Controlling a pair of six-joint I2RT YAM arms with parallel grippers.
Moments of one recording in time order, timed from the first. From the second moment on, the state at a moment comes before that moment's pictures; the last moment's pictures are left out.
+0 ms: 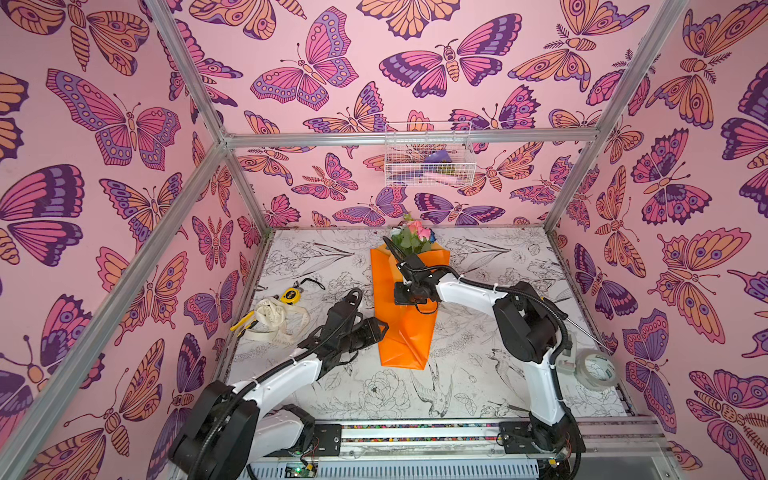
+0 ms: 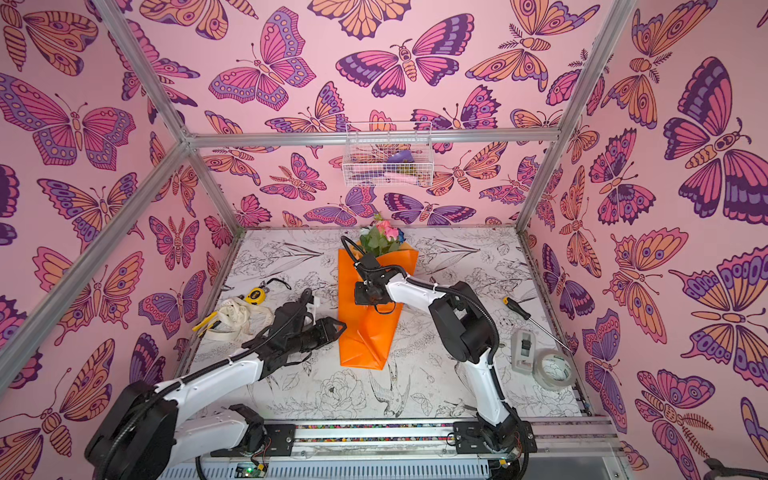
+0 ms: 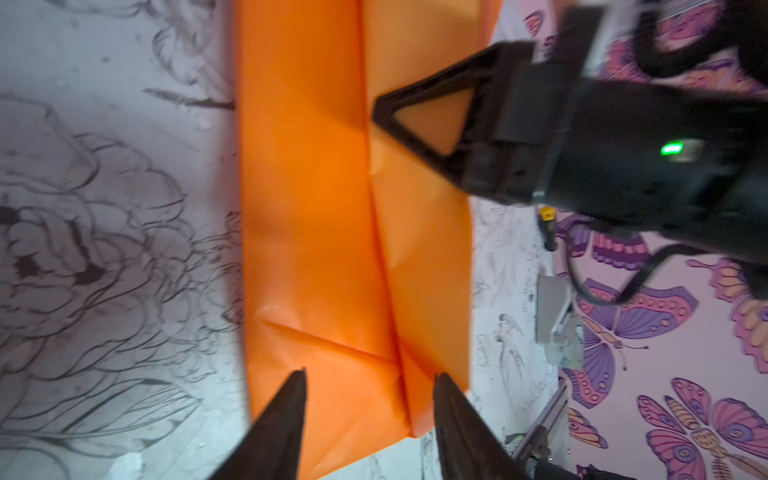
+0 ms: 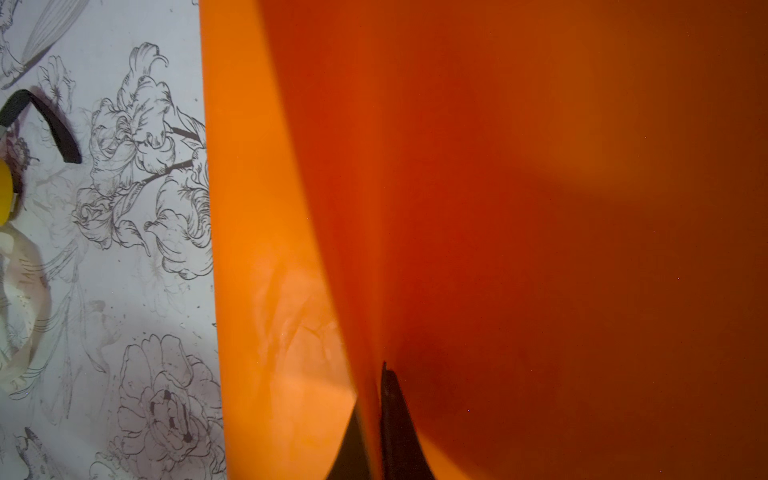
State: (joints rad) left arm -0.51 1.15 0.47 0.06 0.30 -0.84; right arm 0.72 2.14 1.58 -0.44 -0.04 0.65
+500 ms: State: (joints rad) left arm -0.65 1.33 0.60 0.01 0.28 -0.66; right arm 0.72 2.15 1.59 -0.44 -0.04 0.66
